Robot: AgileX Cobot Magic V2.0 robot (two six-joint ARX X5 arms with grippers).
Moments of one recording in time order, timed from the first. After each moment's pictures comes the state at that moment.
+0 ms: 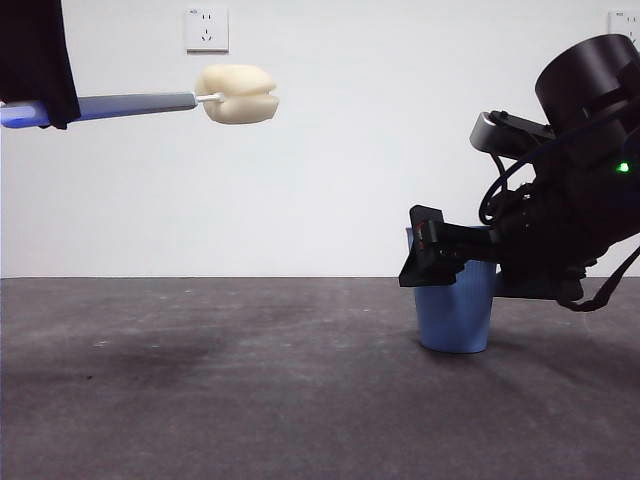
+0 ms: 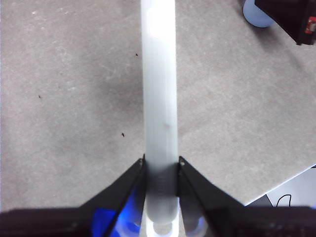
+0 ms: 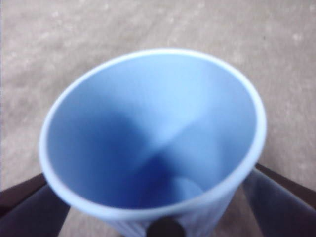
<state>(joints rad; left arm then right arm) -0.67 0.99 0.96 -0.88 -0.13 -0.26 0.42 1.67 0.52 0.76 -0.05 0.07</state>
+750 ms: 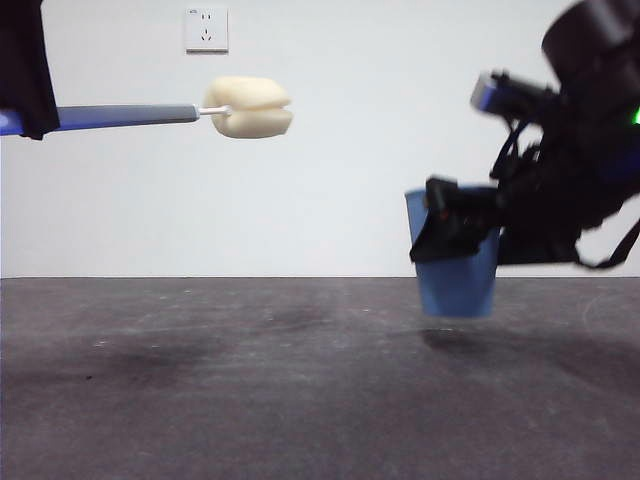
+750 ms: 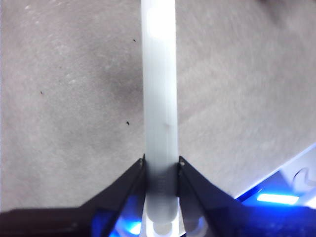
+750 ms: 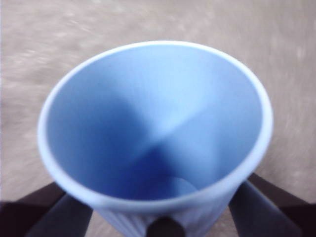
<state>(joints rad) -0.67 0.99 0.96 -0.94 -0.12 -0.14 0.45 1.49 0.52 0.55 -0.05 -0.01</state>
